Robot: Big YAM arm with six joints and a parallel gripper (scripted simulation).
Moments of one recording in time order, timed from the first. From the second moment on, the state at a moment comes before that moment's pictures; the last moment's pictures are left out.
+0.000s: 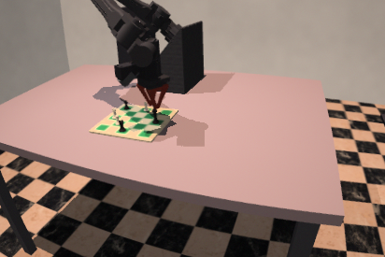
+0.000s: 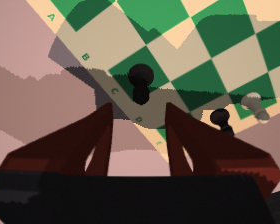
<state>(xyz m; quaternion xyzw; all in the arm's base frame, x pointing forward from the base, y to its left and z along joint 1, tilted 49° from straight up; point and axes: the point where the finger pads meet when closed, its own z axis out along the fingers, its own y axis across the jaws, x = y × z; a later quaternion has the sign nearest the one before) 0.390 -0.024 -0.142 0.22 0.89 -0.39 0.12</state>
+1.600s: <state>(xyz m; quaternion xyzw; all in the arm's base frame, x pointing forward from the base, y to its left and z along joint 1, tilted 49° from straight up) 0.384 -0.024 -0.143 0.22 0.88 -0.39 0.12</state>
